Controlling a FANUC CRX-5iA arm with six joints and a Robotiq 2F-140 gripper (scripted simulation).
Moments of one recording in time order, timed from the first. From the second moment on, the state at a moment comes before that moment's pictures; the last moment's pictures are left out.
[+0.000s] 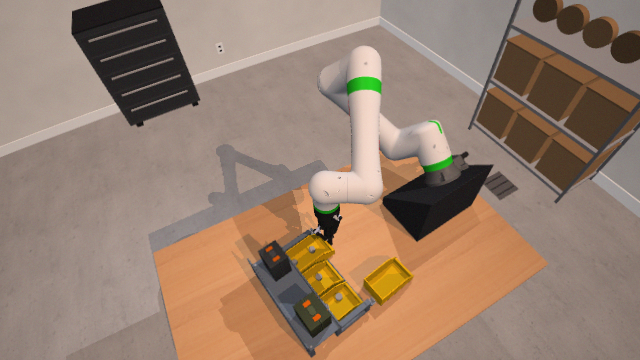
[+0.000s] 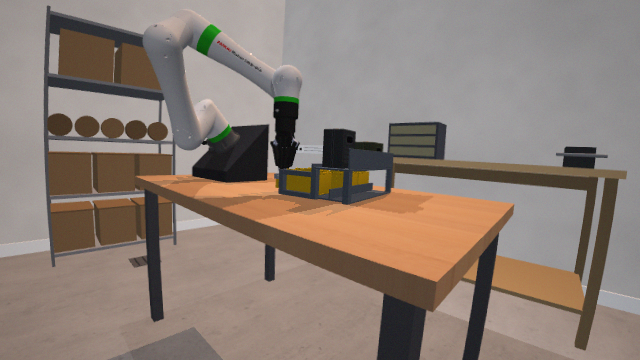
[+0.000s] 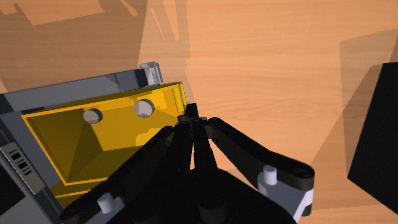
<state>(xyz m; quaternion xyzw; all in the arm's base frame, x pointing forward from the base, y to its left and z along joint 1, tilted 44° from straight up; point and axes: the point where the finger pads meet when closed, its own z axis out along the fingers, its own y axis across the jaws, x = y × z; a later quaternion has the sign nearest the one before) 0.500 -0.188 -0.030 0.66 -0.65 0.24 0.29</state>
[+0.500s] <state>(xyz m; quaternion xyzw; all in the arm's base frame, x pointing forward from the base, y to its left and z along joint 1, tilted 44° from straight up) 0.518 -0.188 -0.031 0.66 -0.65 0.24 0.29</state>
